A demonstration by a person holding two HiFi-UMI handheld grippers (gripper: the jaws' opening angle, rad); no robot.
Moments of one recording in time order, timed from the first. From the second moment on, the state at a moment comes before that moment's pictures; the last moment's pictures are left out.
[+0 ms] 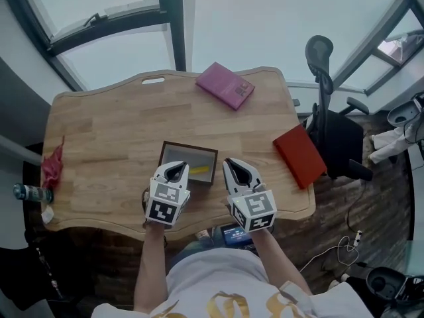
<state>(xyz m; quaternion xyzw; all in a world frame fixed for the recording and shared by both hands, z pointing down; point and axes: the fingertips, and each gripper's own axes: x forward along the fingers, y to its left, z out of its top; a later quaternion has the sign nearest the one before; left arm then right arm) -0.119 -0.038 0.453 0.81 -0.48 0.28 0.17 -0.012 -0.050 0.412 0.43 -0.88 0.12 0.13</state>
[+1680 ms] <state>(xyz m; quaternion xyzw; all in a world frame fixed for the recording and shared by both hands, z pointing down) -0.119 0.014 0.385 0.71 -0.69 0.08 0.12 0.001 -0.019 0.380 0.40 -0.91 0.04 0.09</state>
